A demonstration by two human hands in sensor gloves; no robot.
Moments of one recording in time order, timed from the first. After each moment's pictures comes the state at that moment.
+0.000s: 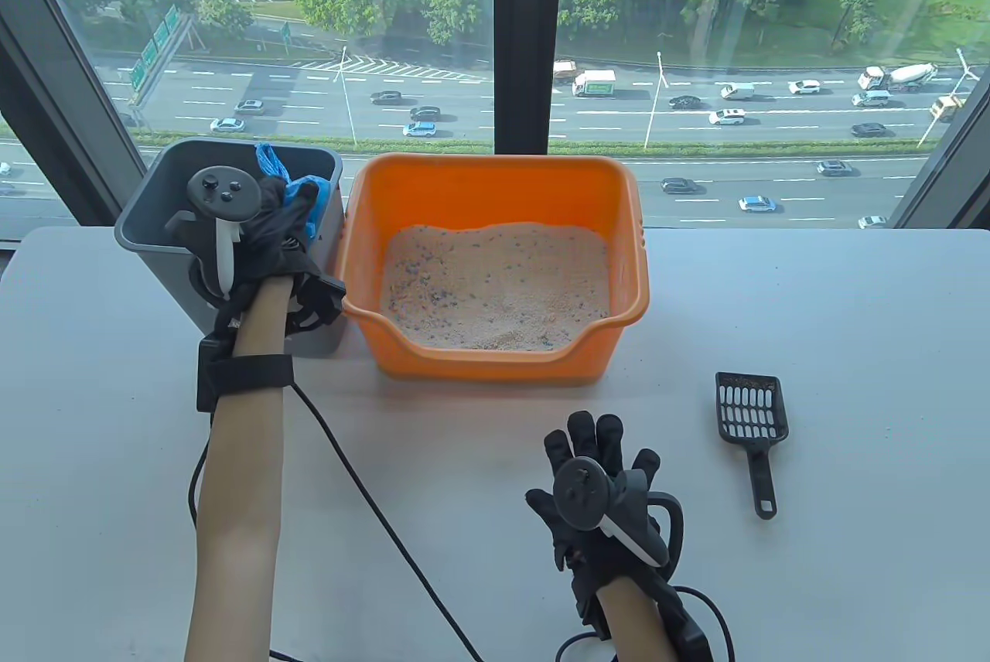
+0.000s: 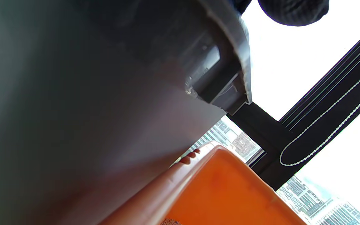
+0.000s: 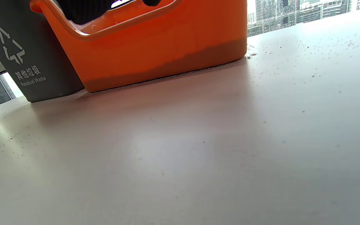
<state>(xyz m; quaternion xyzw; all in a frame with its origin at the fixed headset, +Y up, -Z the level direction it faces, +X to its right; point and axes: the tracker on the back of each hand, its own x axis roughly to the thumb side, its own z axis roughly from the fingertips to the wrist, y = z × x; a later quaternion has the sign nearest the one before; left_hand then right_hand) -0.298 -0.563 -0.507 0.10 0.22 0.31 0.92 0.090 -0.730 -0.285 0.04 0.05 0.99 0.13</state>
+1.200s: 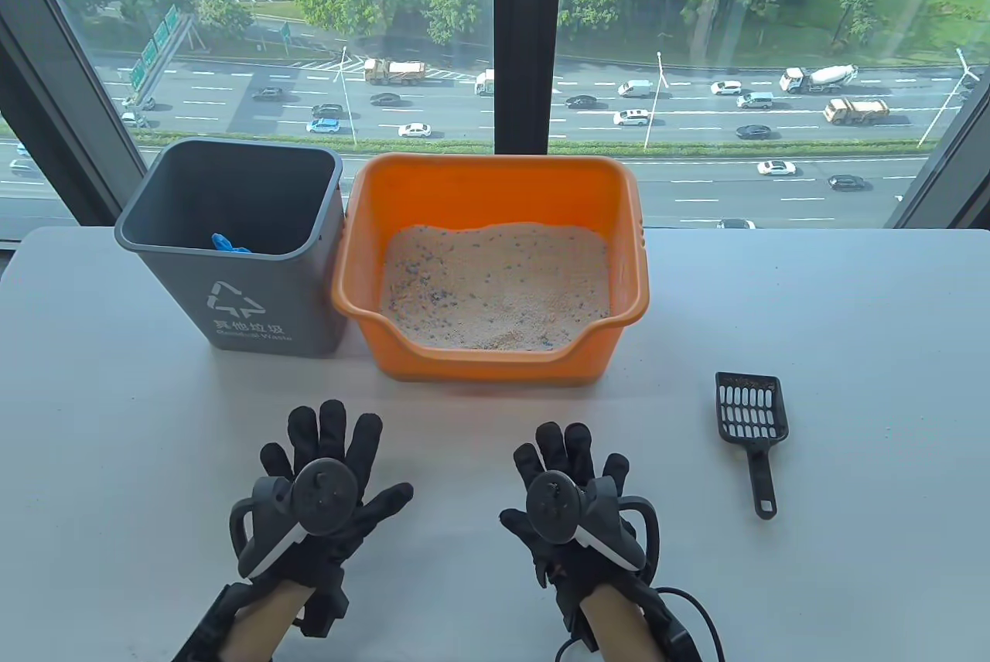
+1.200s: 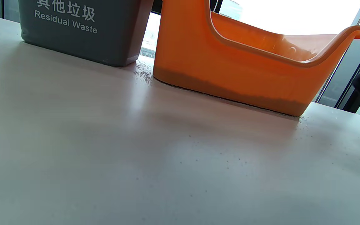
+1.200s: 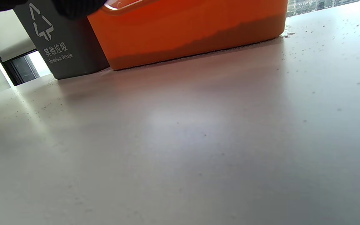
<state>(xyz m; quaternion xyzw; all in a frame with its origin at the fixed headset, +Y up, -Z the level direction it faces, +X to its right) -0.229 -0.712 -0.272 -0.04 -0.04 0.12 0.99 0.065 -0.744 -0.281 0.10 0.08 0.99 0.11</state>
